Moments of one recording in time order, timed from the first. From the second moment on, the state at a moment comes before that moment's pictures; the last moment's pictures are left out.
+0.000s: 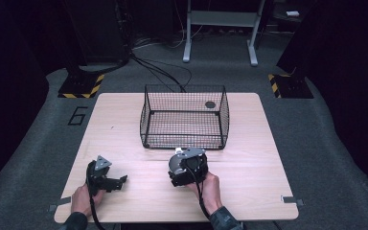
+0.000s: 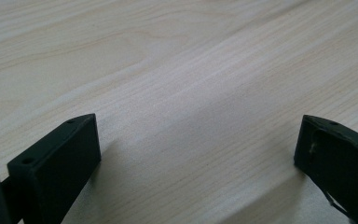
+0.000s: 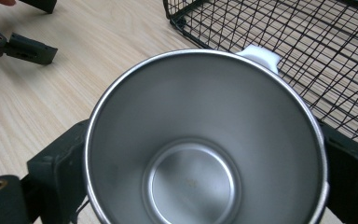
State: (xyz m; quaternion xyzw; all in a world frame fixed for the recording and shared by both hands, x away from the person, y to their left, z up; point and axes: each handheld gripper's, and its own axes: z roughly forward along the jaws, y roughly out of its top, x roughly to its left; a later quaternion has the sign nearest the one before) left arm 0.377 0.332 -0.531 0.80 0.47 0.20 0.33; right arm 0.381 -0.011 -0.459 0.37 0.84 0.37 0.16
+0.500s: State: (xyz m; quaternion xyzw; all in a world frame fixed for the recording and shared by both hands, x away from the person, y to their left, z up) left arm 0.377 0.332 -0.531 0.80 0.46 0.20 0.33; right arm 0.383 -0.023 -0.452 0.36 0.84 0.38 0.16
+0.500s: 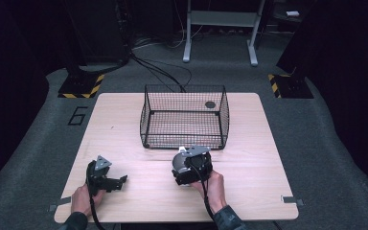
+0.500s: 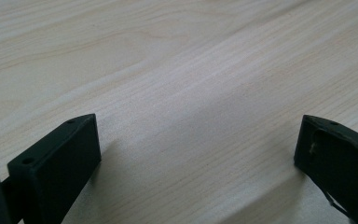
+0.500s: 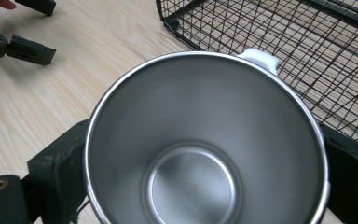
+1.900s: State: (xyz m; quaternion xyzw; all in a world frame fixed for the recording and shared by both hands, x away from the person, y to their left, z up) left arm 0.377 0.332 -0.531 0.80 0.46 0.20 0.33; right arm 0.393 -0.060 -0.423 0.37 0.84 0.38 0.15
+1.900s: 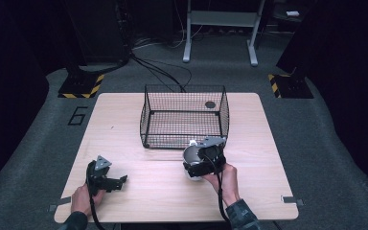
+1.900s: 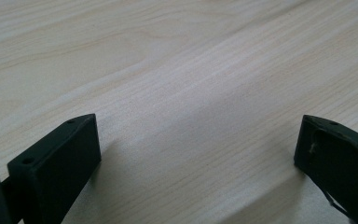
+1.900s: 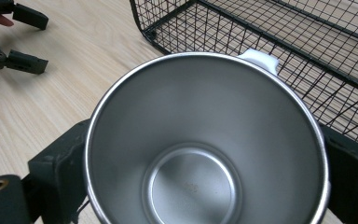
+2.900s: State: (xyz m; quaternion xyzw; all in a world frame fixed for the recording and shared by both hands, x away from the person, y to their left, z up) left arm 0.377 0.332 -0.531 0.80 0.47 0.20 0.33; right arm 0.402 -0.069 -0.398 0.36 0.84 0.39 0.15
